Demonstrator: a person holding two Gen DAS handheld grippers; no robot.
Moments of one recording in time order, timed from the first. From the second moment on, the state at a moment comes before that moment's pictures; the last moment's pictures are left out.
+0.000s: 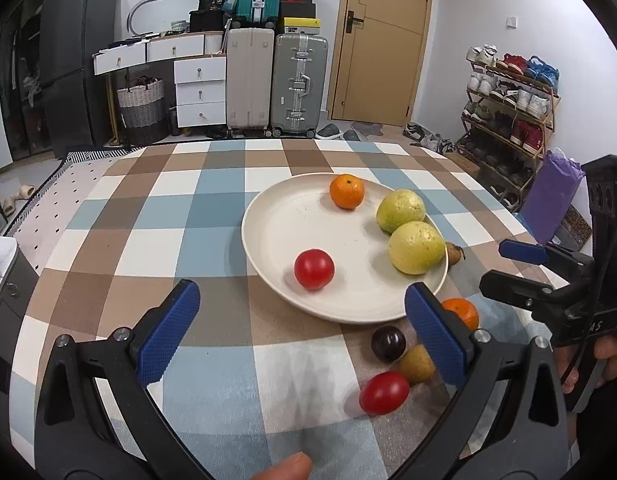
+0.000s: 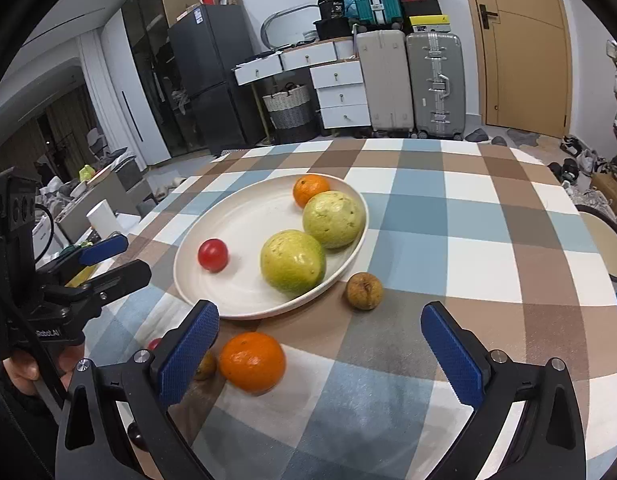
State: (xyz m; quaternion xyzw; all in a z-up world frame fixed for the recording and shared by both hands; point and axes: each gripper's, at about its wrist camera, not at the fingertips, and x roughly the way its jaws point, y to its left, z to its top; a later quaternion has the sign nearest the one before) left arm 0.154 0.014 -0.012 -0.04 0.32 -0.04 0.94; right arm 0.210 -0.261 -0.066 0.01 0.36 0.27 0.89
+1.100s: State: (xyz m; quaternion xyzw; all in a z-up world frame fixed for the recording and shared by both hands) left arm 0.123 -0.005 -0.039 -0.02 0.39 -0.07 0.92; right arm 0.197 -0.242 -0.090 -0.04 0.43 0.30 0.85
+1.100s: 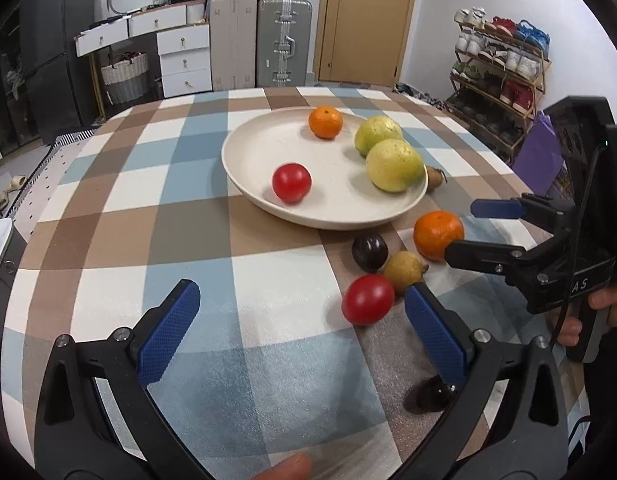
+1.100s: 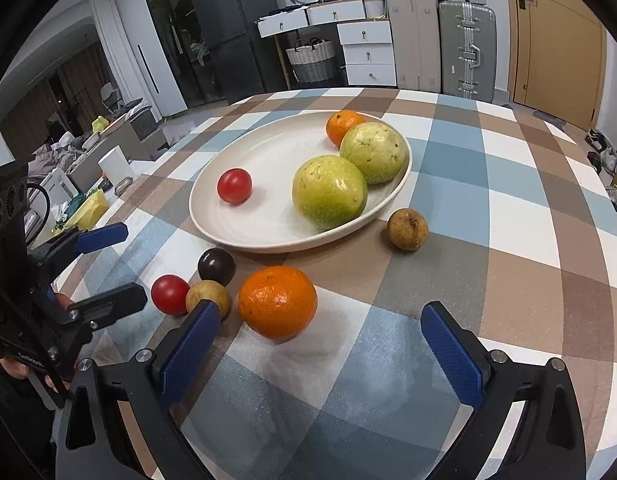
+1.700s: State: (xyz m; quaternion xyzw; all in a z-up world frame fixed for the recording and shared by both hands) left arm 0.131 -0.020 -0.050 0.01 0.42 -0.08 0.90; right arm 0.197 -0.239 -0.093 -0.05 0.44 0.31 0.84
